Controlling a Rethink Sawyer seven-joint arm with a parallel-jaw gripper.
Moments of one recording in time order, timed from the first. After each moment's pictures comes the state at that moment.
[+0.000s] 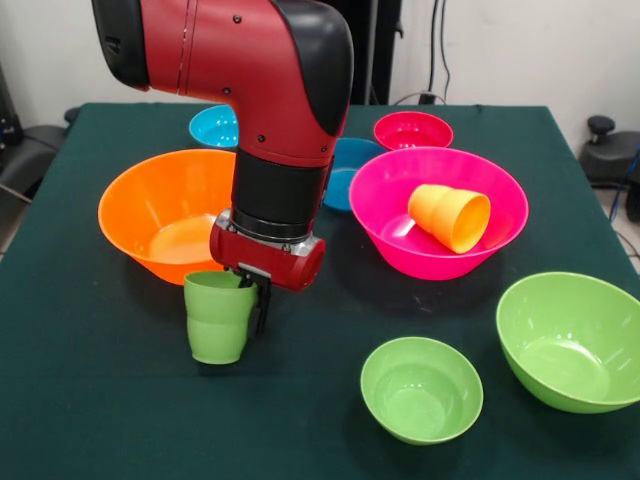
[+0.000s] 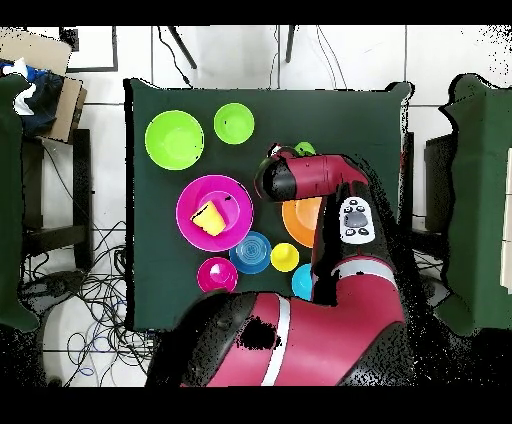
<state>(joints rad) -0.31 -0.33 0.05 1.26 -0.47 0.30 2.33</state>
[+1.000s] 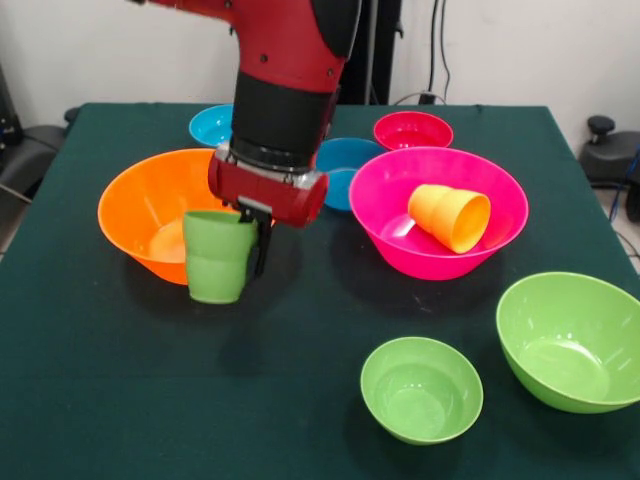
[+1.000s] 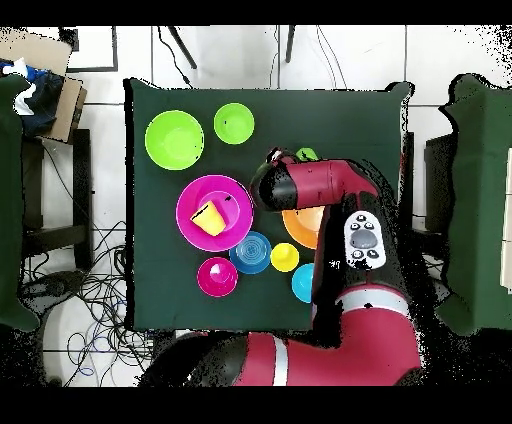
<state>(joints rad) -0.31 -0.51 0.05 1.40 -0.47 0.36 2.33</state>
